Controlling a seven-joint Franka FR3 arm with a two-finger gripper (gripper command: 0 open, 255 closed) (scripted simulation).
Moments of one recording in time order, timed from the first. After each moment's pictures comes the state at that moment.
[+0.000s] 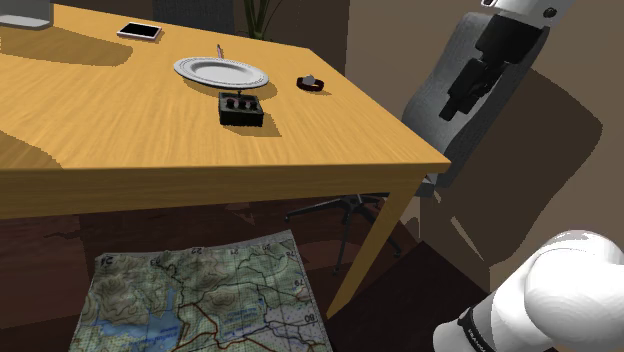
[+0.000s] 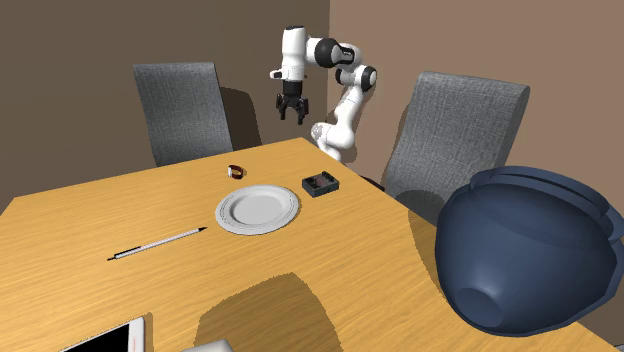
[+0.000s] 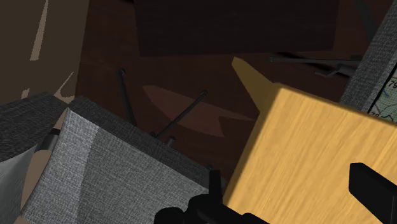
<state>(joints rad) -0.02 -0.83 0.02 -2.27 0.00 1.53 -0.05</state>
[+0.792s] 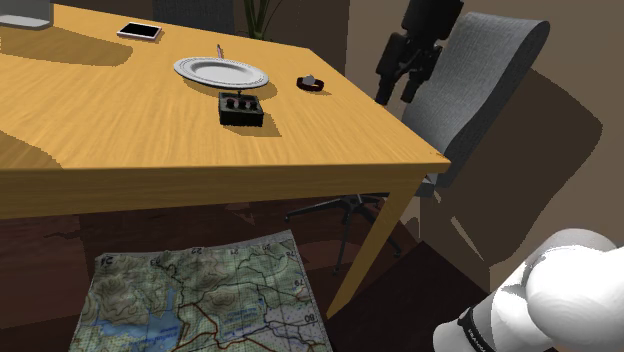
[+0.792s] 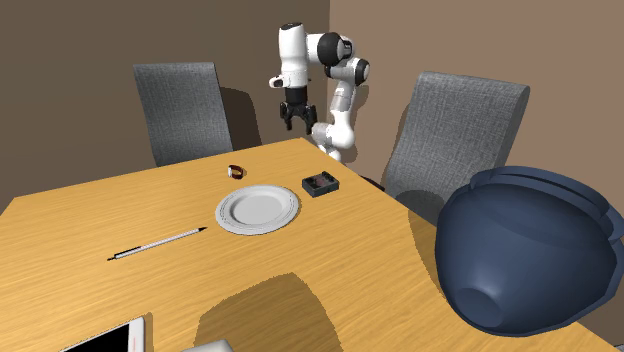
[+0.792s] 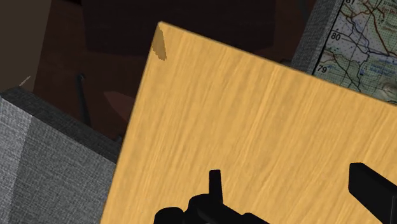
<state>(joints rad) 0.02 -0.49 0.16 -2.00 0.12 1.51 0.12</state>
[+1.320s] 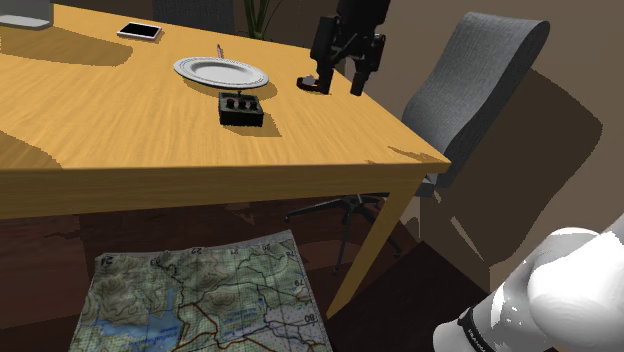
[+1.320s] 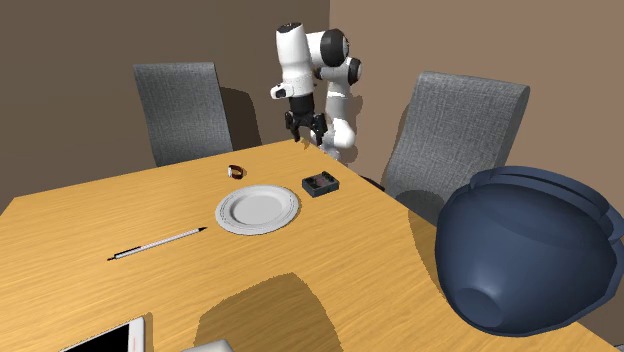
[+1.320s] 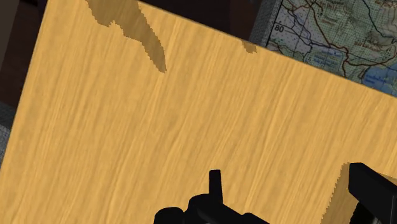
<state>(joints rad) 0.06 -0.19 0.26 -1.72 0.18 1.46 0.27</state>
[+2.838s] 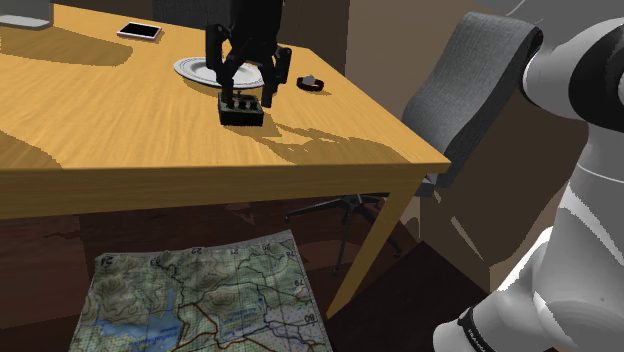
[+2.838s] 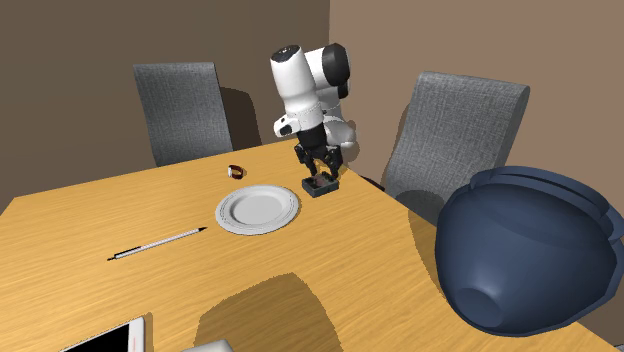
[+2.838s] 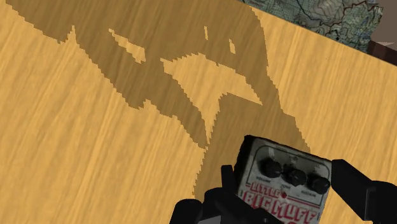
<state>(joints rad) 0.18 0.33 0.36 -1.21 0.16 1.39 0.48</state>
